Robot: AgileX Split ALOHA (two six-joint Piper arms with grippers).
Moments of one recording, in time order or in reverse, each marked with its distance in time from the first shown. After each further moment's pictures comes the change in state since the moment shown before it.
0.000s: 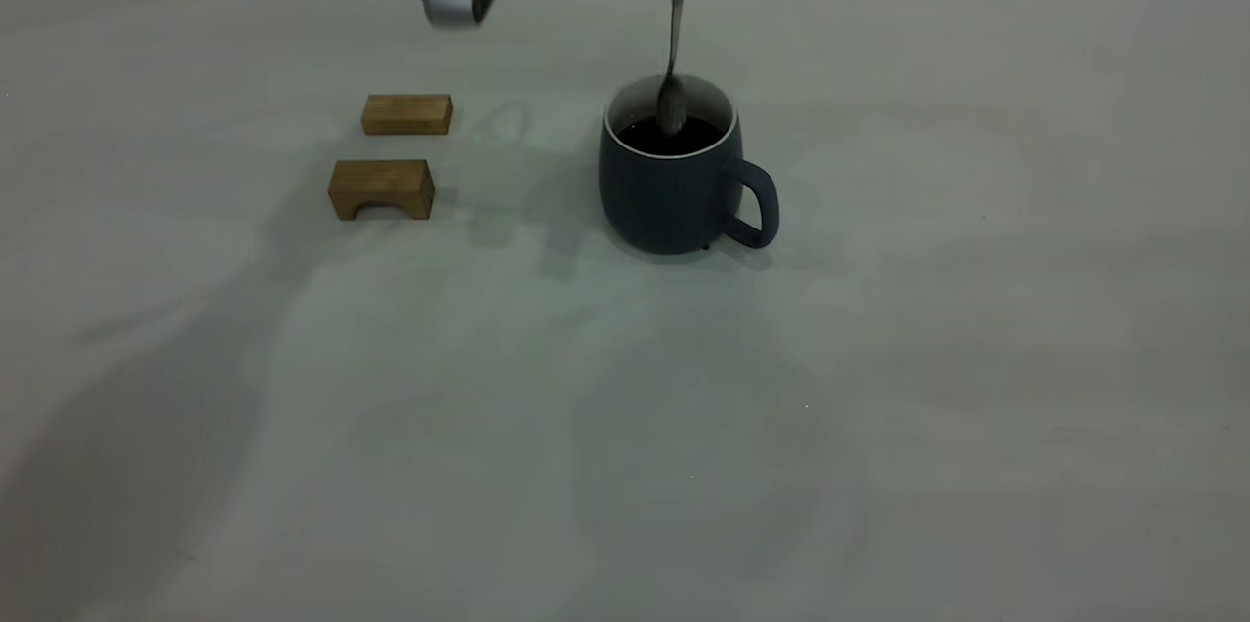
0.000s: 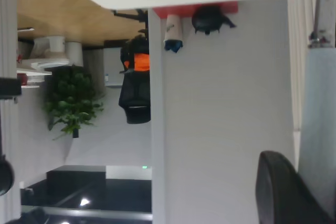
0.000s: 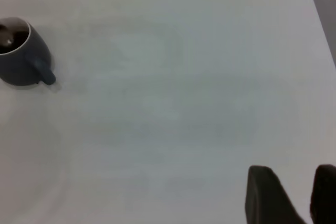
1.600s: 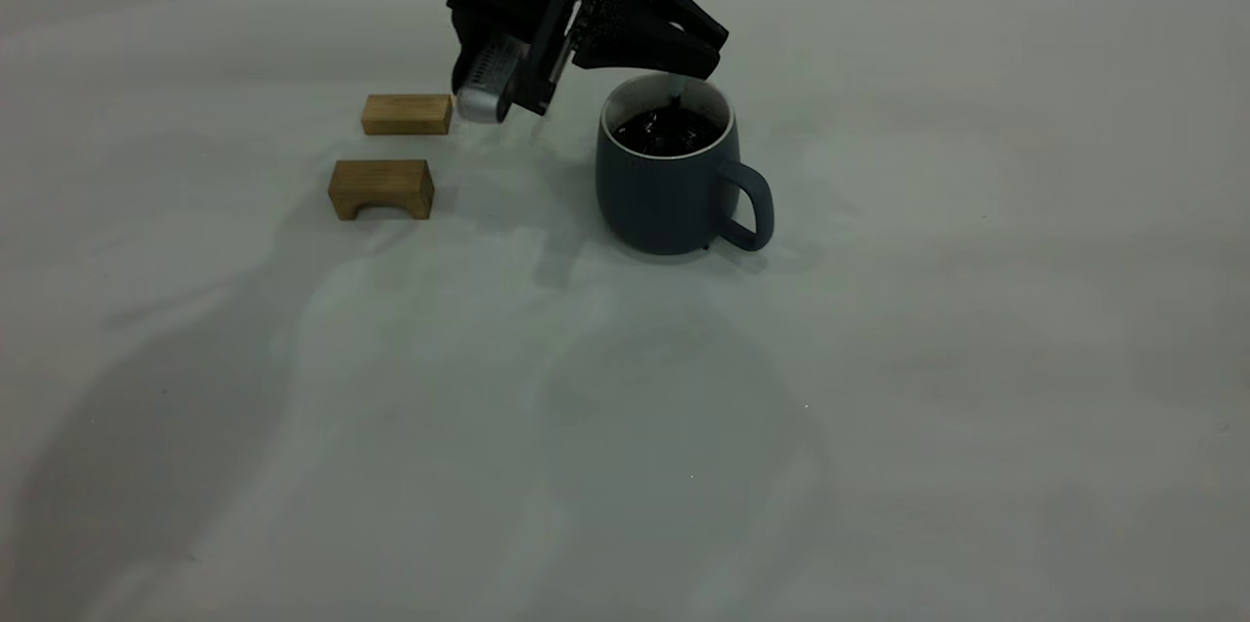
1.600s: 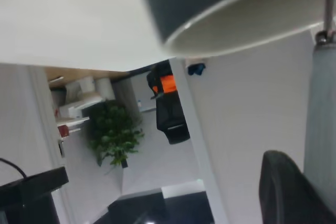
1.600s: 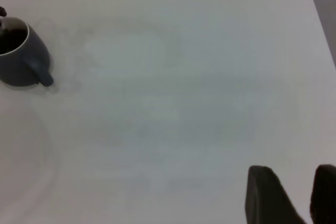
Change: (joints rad) left arm -0.001 0.121 -0.009 -0.025 -0.049 0.412; right arm 0.000 -0.001 0.000 0.000 0.000 0.000
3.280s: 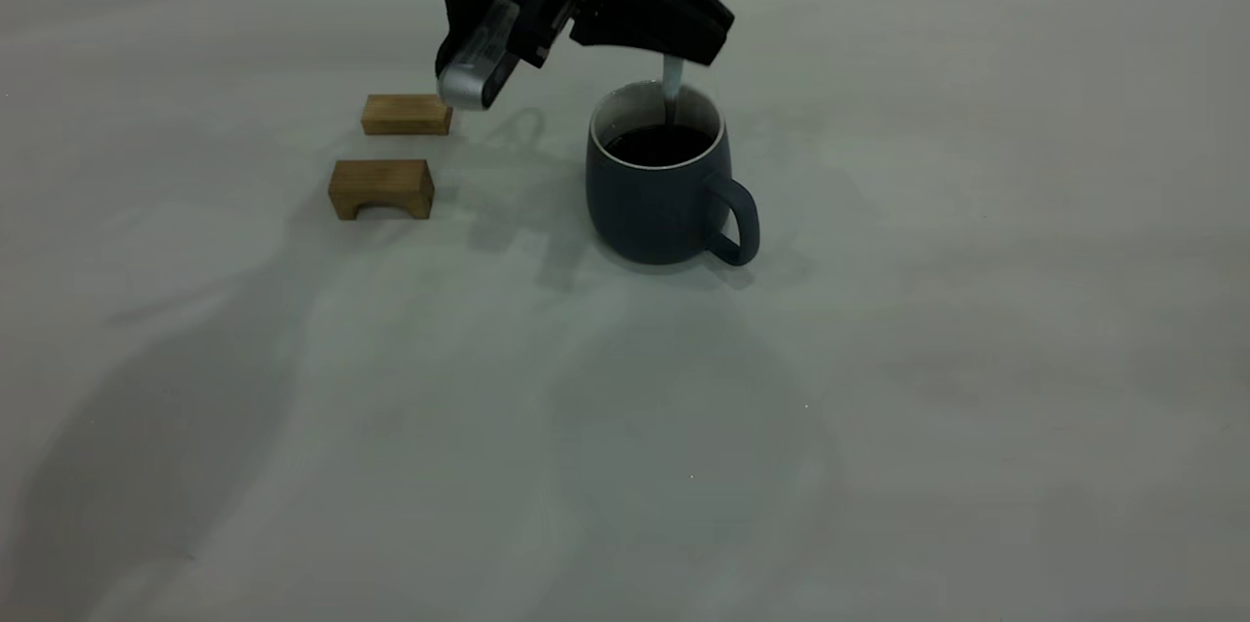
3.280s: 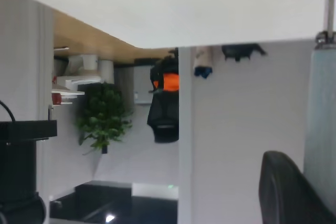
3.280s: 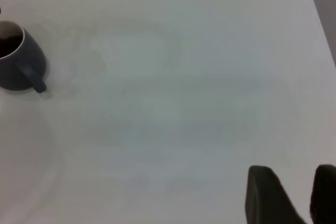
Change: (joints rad) left arm -0.015 -0.011 -0.071 0.123 0.079 -0.435; right arm 0.000 0.000 0.000 0.000 0.000 0.000
